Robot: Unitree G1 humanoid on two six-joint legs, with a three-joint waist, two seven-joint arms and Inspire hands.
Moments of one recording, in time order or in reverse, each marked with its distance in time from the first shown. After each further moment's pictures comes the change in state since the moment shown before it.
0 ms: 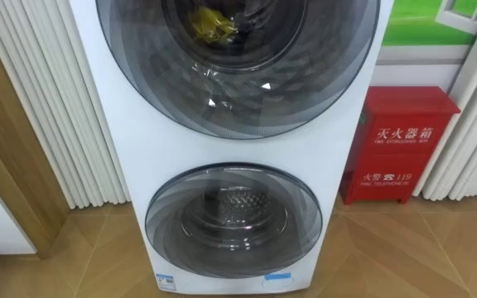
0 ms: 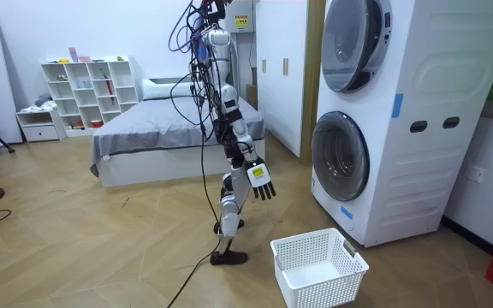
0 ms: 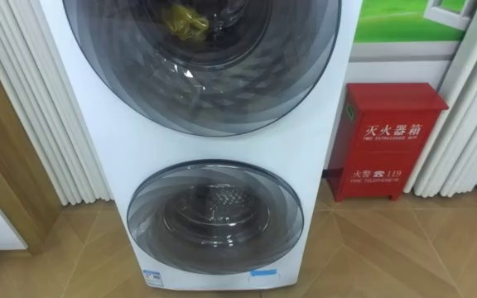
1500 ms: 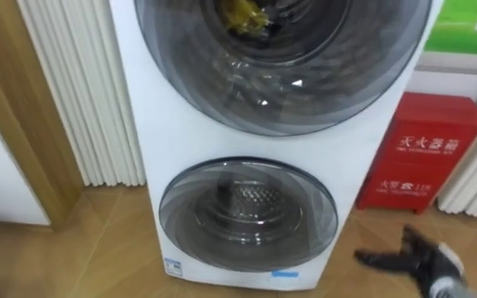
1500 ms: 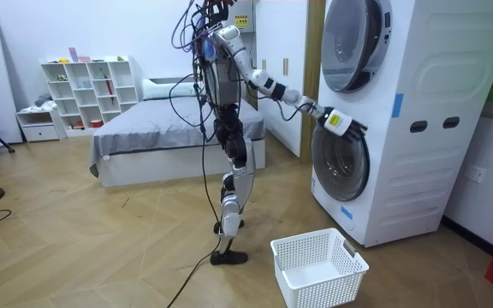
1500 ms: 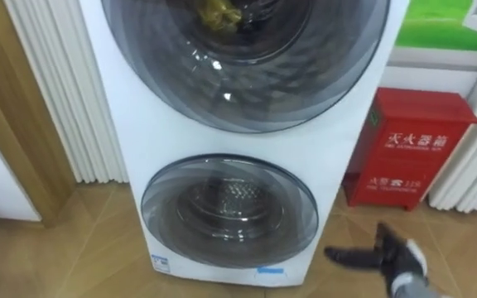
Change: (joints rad) left arm -0.019 0.030 0.079 -0.030 0.001 -0.021 0.000; right arm -0.501 -0.184 -0.127 -0.230 0.196 0.023 -0.113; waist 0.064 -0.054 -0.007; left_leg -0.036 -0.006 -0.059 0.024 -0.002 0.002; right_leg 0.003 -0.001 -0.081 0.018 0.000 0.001
